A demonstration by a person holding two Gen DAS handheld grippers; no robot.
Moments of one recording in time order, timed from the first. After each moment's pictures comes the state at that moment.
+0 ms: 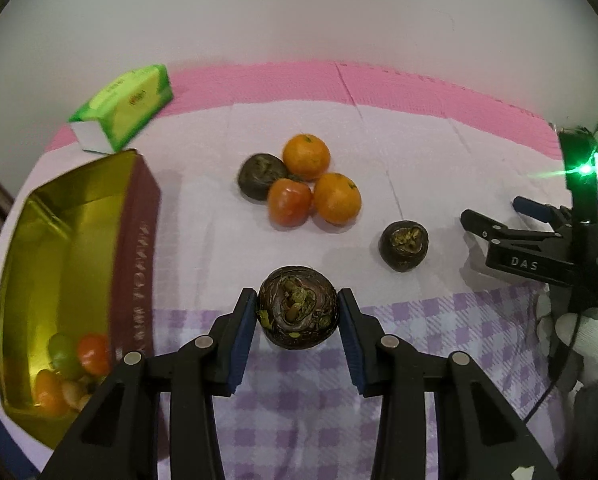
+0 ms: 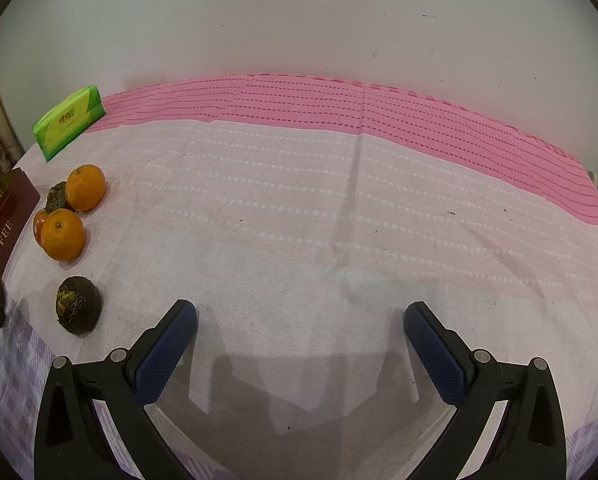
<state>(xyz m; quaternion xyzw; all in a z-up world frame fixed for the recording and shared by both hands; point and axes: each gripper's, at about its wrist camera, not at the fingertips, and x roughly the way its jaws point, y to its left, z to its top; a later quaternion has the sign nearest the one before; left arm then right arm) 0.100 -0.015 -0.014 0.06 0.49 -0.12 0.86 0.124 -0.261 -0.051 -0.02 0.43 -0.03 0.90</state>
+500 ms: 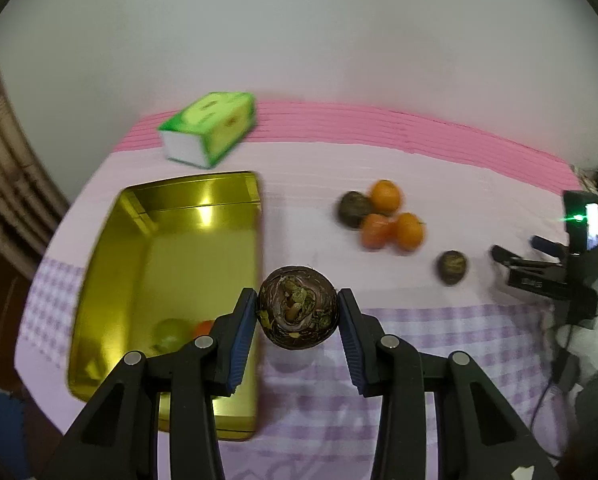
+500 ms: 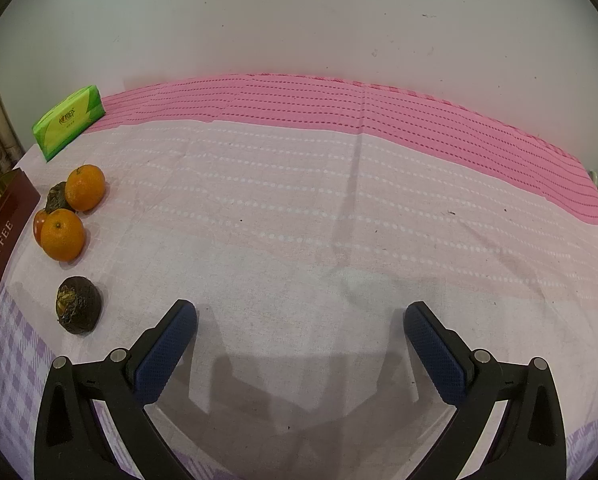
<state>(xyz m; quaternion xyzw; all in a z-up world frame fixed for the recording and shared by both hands) 0.079 0.055 0.034 0.04 0.45 -0.05 0.89 0.124 -0.261 -0.050 -0.02 0.43 -0.03 0.90</state>
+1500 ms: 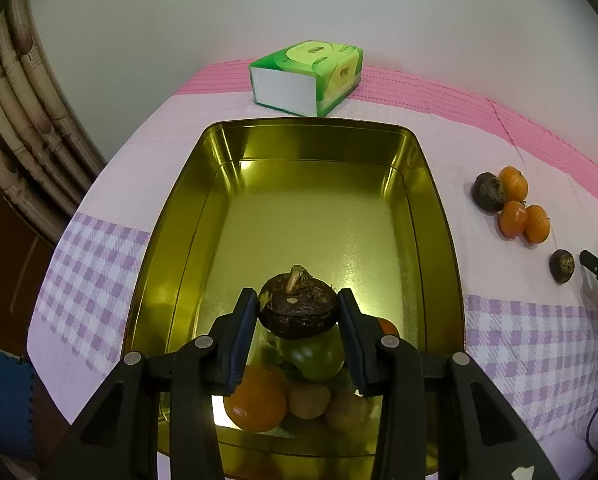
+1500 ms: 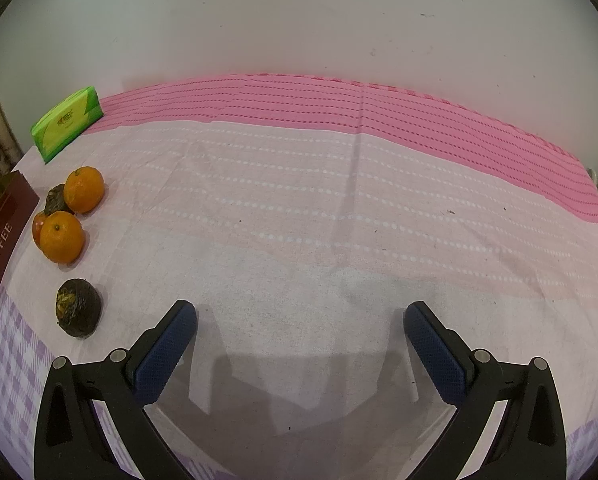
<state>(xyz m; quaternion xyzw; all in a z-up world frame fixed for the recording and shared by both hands) 0.109 0.147 -0.015 0.02 0.49 0.01 0.87 0.126 -0.262 -0.051 -0.01 0.43 -0.03 0.90</state>
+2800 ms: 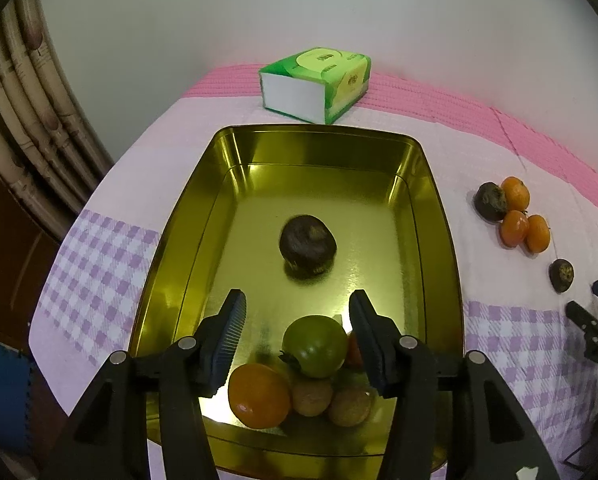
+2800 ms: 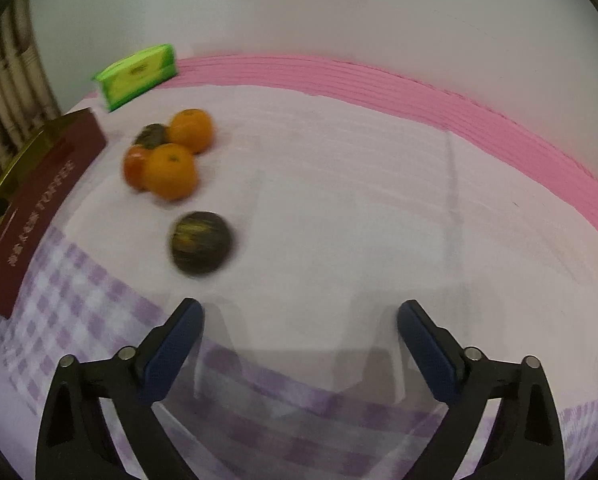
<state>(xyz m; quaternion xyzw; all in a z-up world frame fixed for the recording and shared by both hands) 0.108 0.149 -0.009 0.01 0.48 0.03 0.88 0.093 -0.178 -0.052 -0.06 0.44 0.05 0.89</state>
